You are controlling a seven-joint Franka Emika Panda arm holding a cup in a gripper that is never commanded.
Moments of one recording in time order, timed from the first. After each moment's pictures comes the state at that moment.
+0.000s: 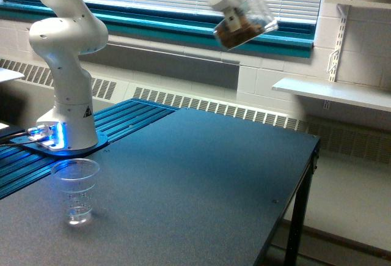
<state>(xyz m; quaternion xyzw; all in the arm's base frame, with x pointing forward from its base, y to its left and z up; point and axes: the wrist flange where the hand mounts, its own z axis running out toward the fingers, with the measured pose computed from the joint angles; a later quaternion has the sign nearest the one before) 0.468 -0.029 0.508 -0.90 0.34 -0.27 0.07</state>
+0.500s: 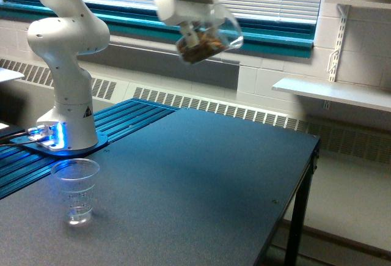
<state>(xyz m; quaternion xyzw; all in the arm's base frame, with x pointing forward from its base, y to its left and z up) 0.428 -0.118 0.481 -0.86 0.43 -0.25 0.05</state>
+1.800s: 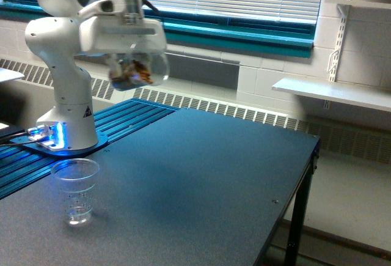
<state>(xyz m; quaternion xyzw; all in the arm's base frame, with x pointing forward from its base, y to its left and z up) 0.307 -0.178 0.413 -0.83 0.52 -0.19 0.02</state>
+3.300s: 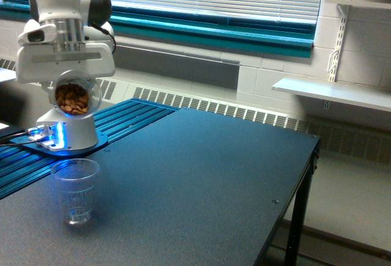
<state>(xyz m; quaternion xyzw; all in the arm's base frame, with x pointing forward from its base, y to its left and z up) 0.217 -0.251 0.353 -0.77 0.62 -0.13 0.02</state>
